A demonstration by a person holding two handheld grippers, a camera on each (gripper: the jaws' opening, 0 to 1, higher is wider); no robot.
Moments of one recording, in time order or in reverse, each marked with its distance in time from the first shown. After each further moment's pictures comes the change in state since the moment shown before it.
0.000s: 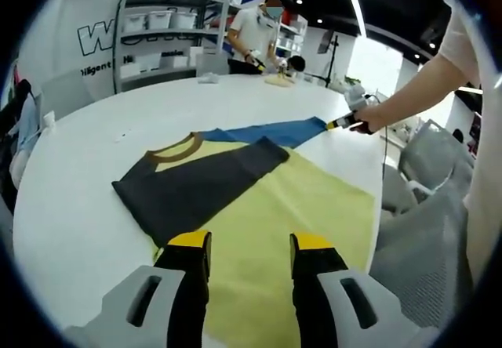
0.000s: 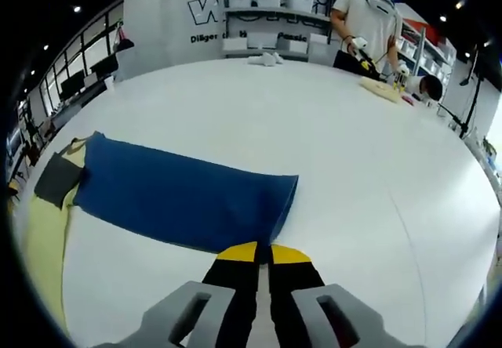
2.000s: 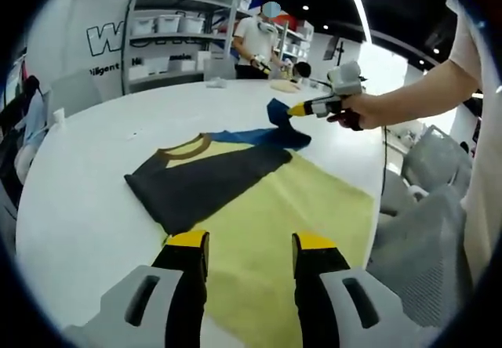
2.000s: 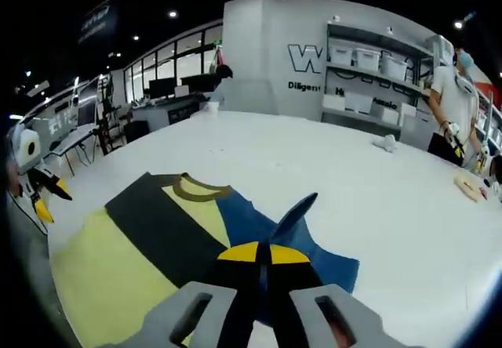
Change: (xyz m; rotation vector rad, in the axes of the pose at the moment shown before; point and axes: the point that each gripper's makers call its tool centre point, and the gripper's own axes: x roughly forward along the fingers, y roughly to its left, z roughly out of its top) left arm -0.022 0.002 -0.008 -0.024 -0.034 0.029; right arm -0.034 0.265 0.107 -0.268 -0.287 0.410
